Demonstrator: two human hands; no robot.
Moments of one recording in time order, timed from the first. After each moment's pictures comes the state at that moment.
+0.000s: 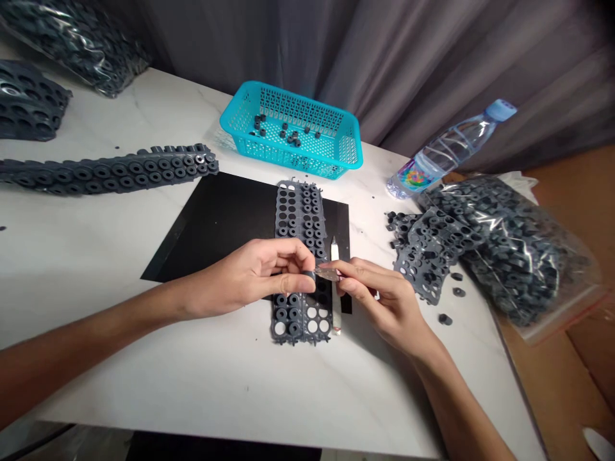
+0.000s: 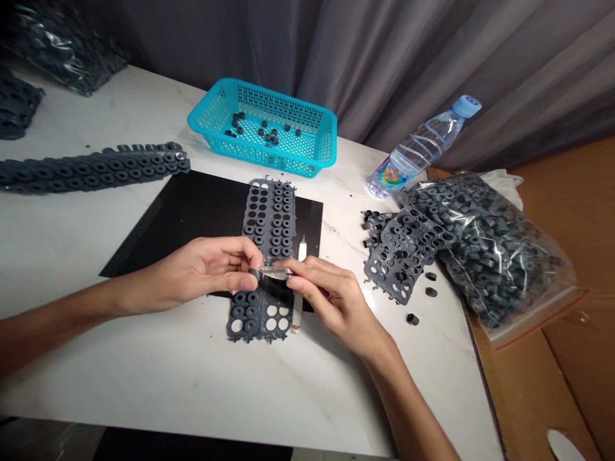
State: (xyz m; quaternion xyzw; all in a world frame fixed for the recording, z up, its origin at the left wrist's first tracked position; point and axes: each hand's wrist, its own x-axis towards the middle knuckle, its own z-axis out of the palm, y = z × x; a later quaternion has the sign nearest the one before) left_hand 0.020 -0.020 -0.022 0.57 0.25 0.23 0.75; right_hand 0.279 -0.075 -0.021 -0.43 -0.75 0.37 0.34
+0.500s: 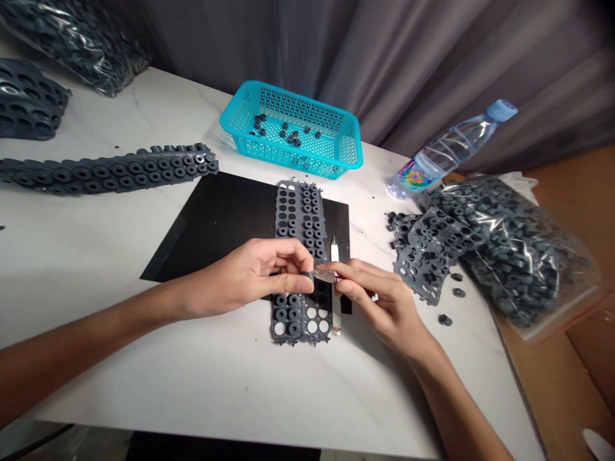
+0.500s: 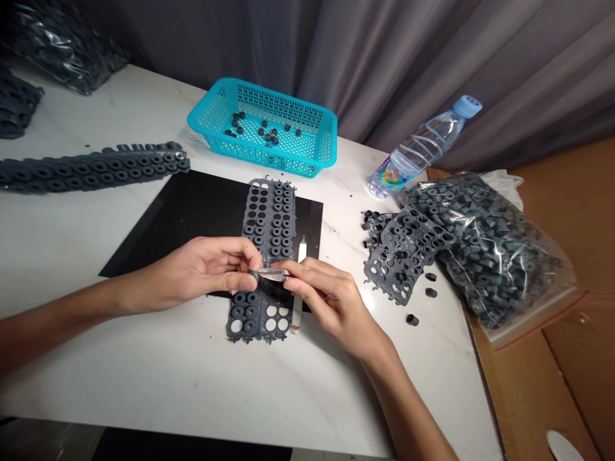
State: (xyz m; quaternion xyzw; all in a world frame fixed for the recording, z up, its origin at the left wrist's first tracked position) left_hand 0.020 -0.018 -0.024 0.58 0.26 0.23 0.74; right_hand 0.279 -0.074 -0.022 -0.42 -0.76 0.35 0.34
